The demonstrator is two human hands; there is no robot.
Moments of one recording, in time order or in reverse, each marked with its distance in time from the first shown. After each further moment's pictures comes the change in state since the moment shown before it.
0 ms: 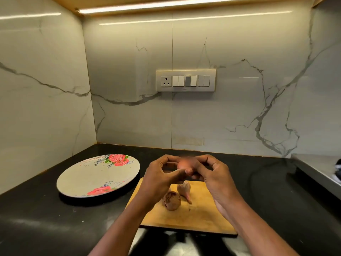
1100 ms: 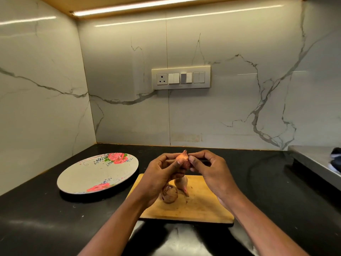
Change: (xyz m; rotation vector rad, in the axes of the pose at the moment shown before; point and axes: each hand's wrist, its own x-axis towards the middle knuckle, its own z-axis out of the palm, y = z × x) left_hand -0.002 -0.006 0.007 -0.232 -0.095 -0.103; right_hand -0.001 0.009 -0.014 -0.138 -0.048 -0.100
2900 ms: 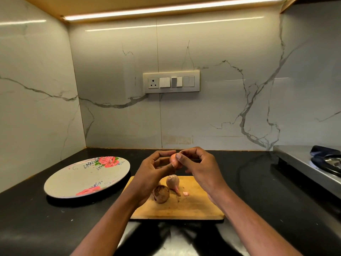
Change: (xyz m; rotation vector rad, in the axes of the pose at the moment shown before) left_hand 0.001 0.002 -0.001 0.120 -0.023 0.050; right_hand 0.003 -0.001 0.005 -0.041 0.076 -0.018
